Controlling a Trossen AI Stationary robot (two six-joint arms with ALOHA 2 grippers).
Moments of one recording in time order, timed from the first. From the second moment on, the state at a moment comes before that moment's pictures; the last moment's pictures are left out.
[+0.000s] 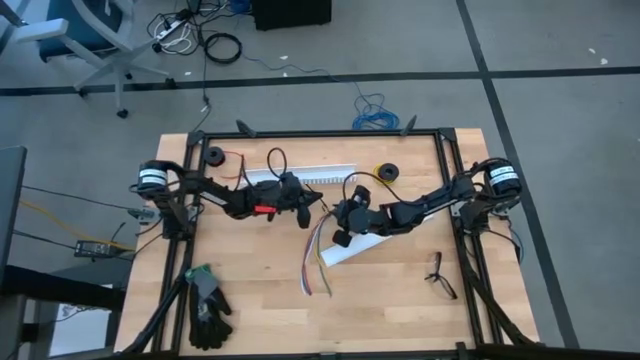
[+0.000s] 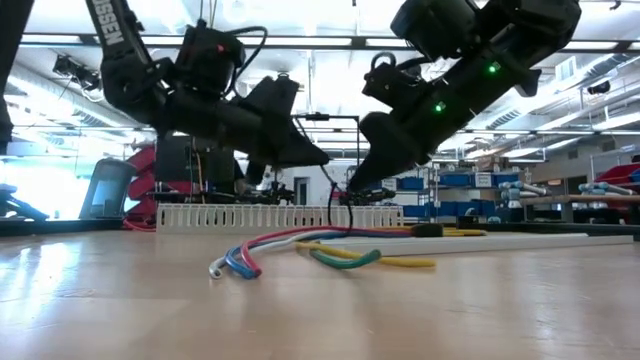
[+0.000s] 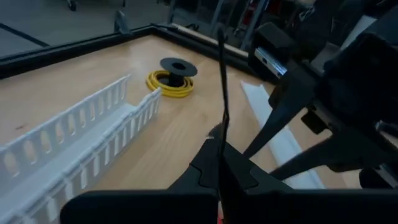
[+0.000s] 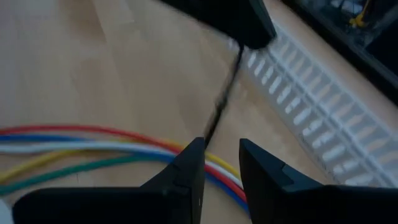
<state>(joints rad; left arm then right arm) 0.13 1.74 0.59 0.94 -0.15 -0.34 0.14 1.72 0.81 0.29 0.59 0.18</state>
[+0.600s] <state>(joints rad) 0.08 1.77 0.70 0.81 -0.24 -0.27 0.08 1.73 0.81 0.33 0.52 0.16</state>
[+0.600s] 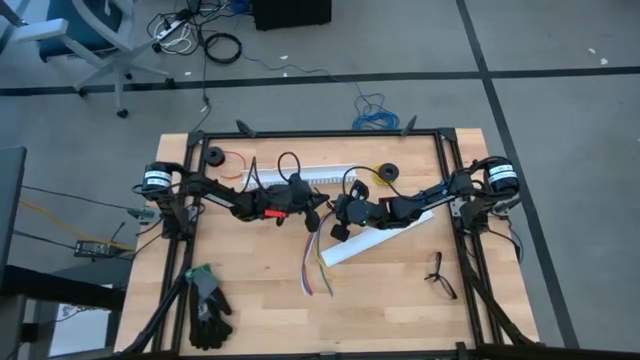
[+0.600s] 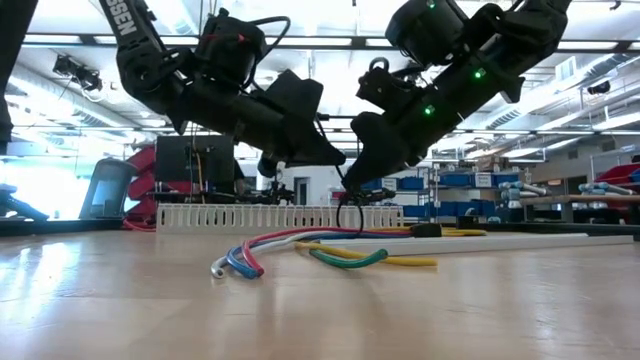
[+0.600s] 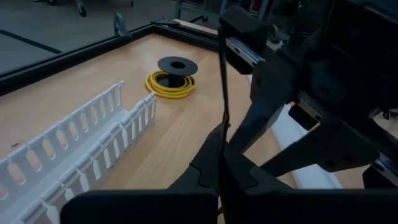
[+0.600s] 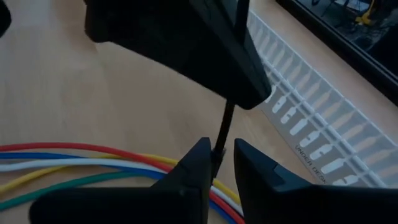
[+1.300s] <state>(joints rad) 0.08 1.77 0.70 0.85 -0.25 -0.28 0.01 1.73 0.81 0.30 0.40 0.21</state>
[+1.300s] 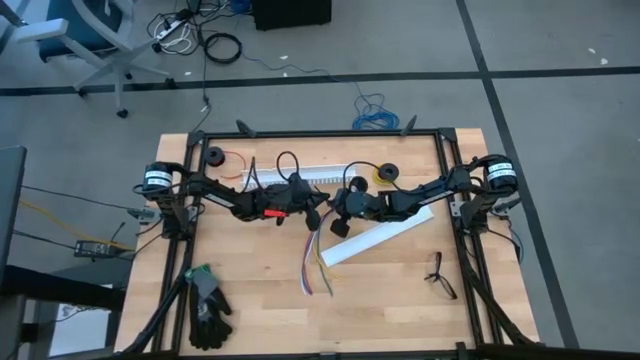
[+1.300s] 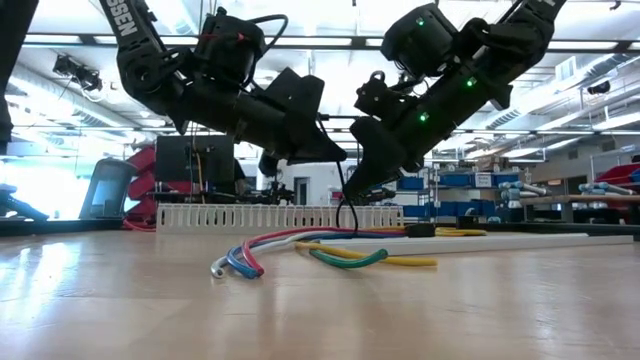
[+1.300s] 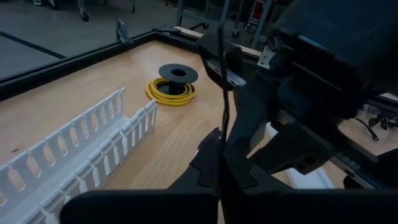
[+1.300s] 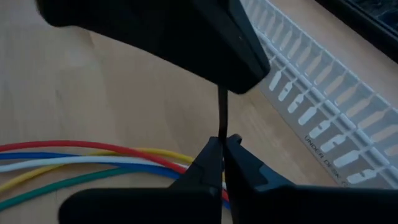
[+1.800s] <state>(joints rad) 0.09 1.77 0.70 0.97 -0.28 -0.27 0.01 1.73 0.81 0.21 0.39 0.25</state>
